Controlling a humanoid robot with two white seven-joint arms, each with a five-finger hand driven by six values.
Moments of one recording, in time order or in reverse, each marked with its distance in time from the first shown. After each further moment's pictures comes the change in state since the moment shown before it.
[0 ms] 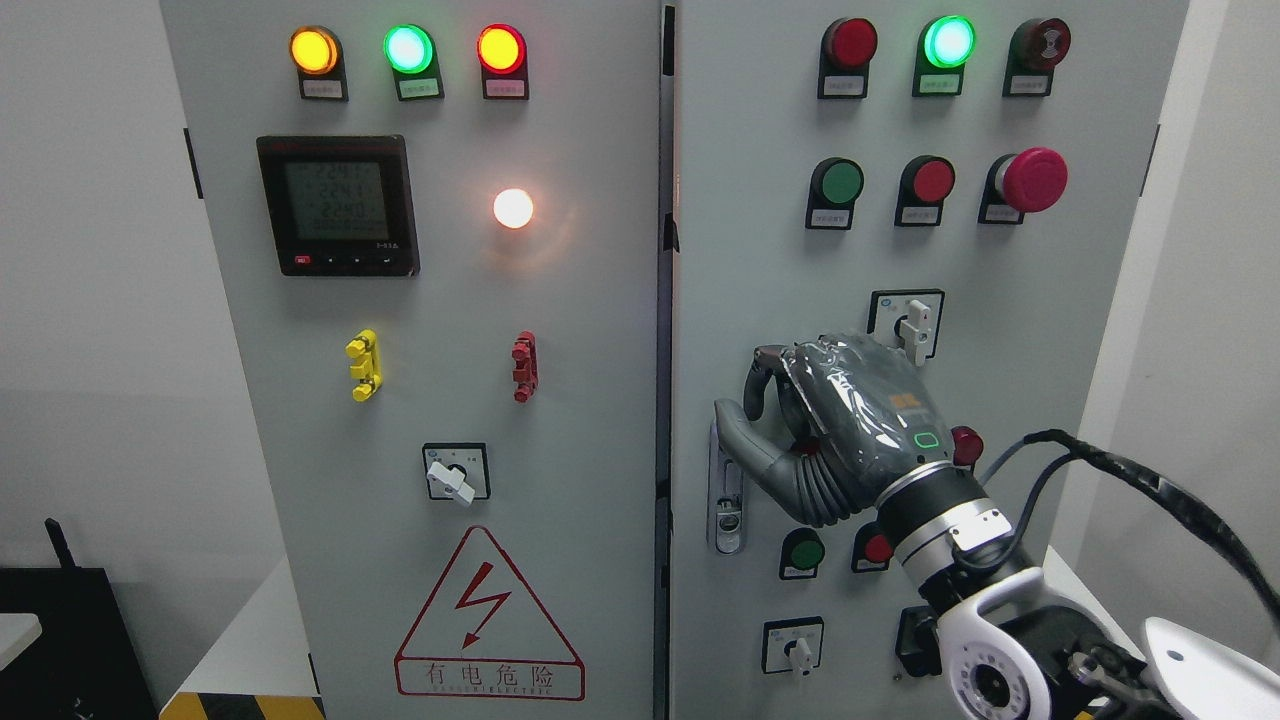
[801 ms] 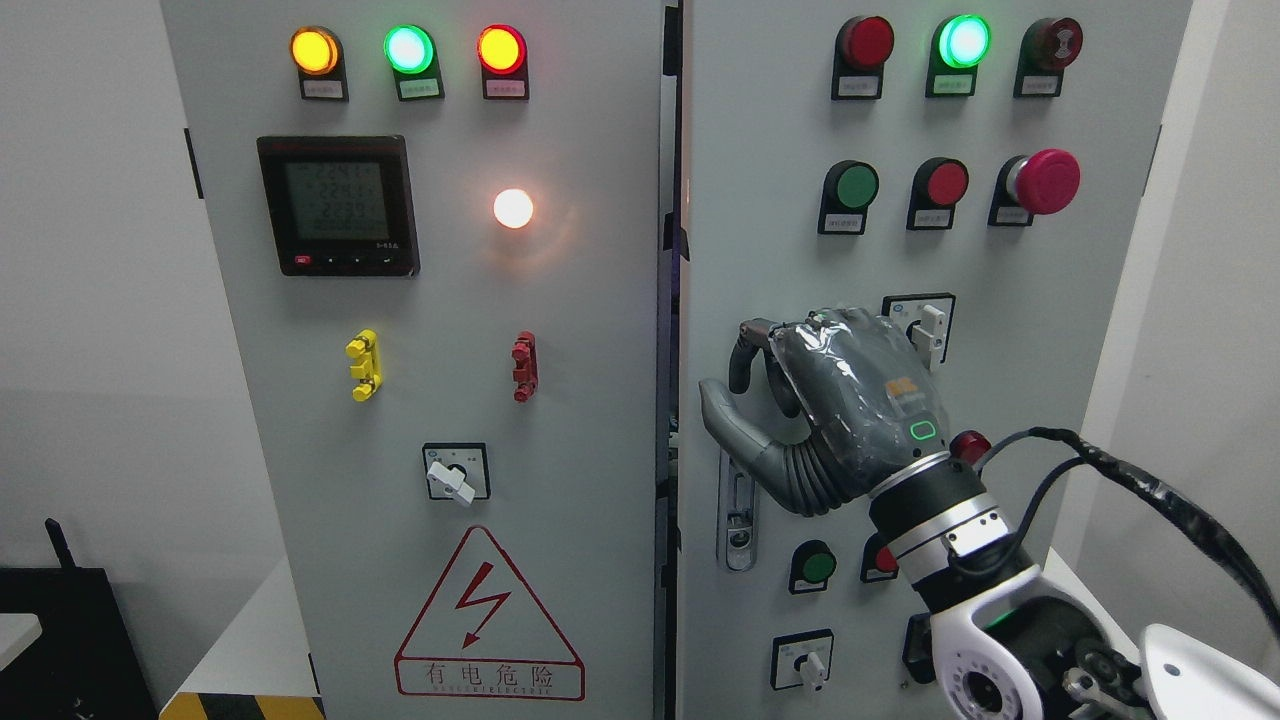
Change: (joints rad) left arm 0.000 0.000 0.000 0.000 0.000 0.000 0.000; right arm 0.043 0.038 -0.065 0.005 0.173 -0.074 -0.004
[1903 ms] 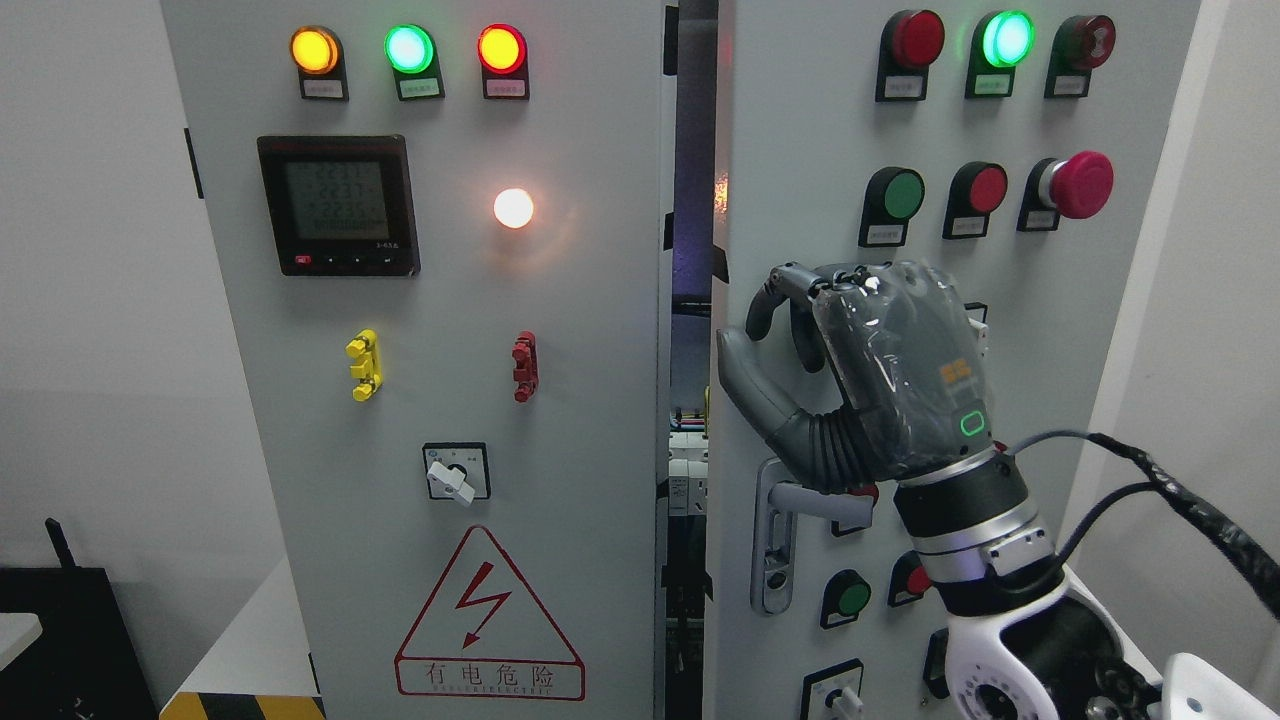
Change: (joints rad) left arm 0.000 0.000 0.000 0.000 0.000 0.000 0.000; right arm 0.143 0.100 -0.226 -0.021 0.215 -0.196 -0.070
